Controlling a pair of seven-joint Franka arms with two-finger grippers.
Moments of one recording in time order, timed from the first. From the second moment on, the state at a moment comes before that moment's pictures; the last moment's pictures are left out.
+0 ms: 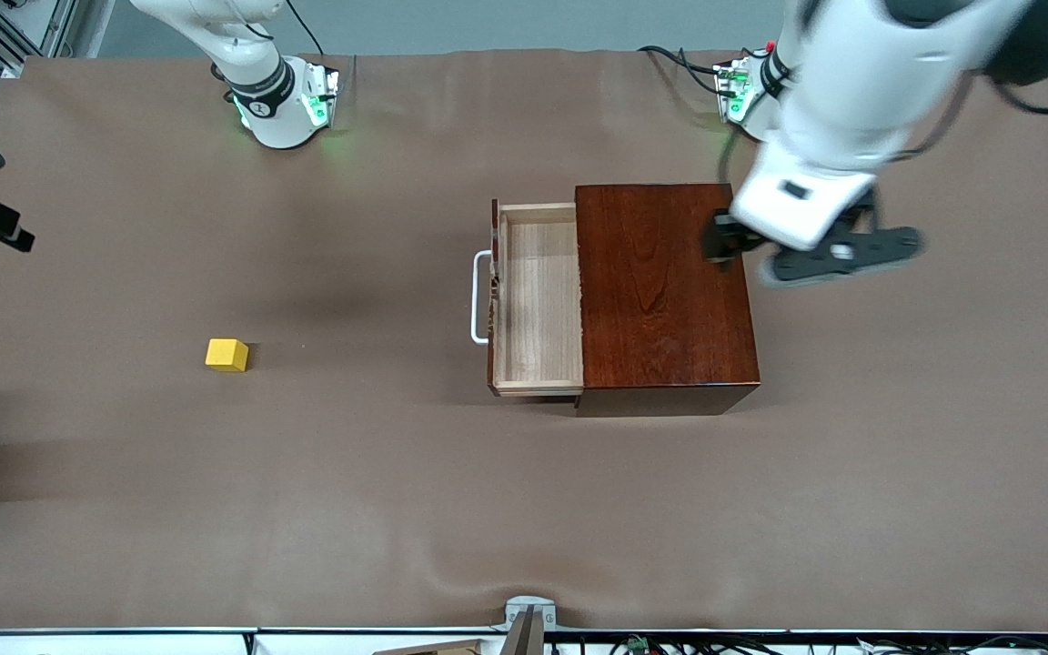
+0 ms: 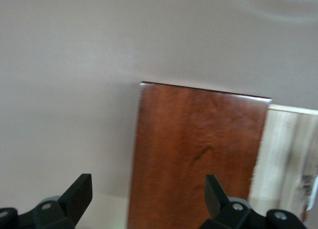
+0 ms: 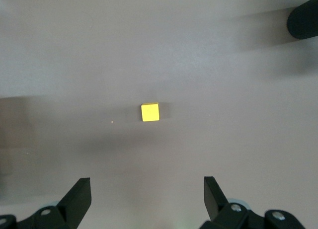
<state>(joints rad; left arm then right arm) -0.54 0.28 0.12 -1.17 0.05 1.41 -0.52 -0.09 0.06 -0.04 -1.47 0.02 1.49 -0.02</state>
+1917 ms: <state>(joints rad) -0.07 -0.03 -0.08 -1.52 0.05 1.44 -0.15 -0.07 0.41 -0.02 -1.72 0.00 1.83 -0.03</state>
